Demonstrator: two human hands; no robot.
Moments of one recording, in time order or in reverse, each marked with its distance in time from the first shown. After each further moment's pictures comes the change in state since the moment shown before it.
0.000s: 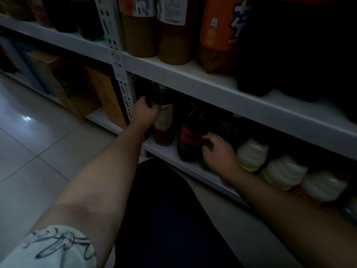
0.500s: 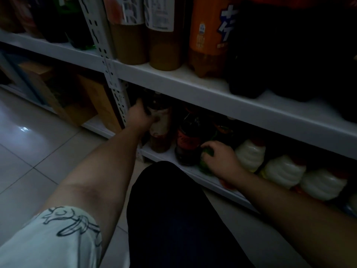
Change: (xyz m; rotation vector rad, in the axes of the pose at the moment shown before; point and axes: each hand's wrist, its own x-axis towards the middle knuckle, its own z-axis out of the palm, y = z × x) left_hand 0.021 -0.011 0.005 0.271 -0.026 0.210; right_hand 0.002 0.015 -0.008 -0.080 -0.062 0.019
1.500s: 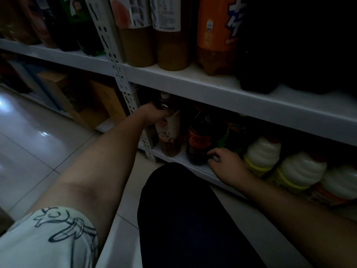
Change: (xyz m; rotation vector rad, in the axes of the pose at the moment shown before) left_hand 0.006 0.028 -0.033 -0.201 -0.415 -0.144; right_hand -0.006 0.004 0.024 0.043 -0.087 0.034
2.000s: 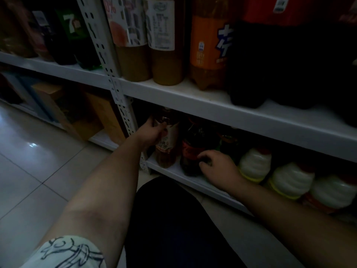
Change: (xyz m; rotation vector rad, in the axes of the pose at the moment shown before) left_hand -0.001 -0.017 0.026 -0.408 0.006 -0.060; right_hand 0.004 -0.024 -0.017 0.033 0.093 -0.083
